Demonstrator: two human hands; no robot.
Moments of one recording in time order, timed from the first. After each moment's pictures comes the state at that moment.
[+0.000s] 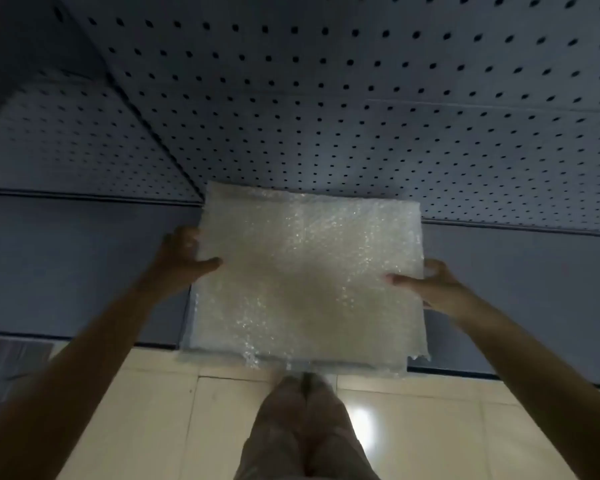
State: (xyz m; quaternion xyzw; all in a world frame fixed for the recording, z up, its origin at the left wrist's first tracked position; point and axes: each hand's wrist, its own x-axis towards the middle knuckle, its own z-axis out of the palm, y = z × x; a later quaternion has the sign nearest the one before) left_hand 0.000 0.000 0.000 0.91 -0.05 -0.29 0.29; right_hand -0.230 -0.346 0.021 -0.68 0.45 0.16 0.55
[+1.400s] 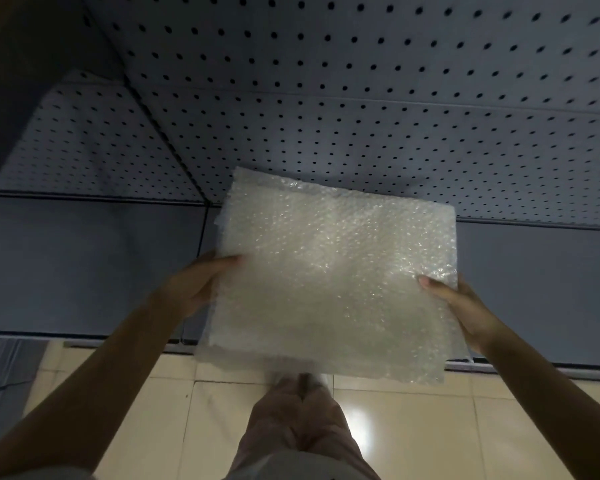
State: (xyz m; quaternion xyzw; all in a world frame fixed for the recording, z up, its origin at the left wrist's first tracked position) left_hand -0.059 -0.019 0.039 0.62 0.06 -0.48 0.62; right_hand -0.299 -0.350 0.018 -0.57 0.42 0.03 0.70
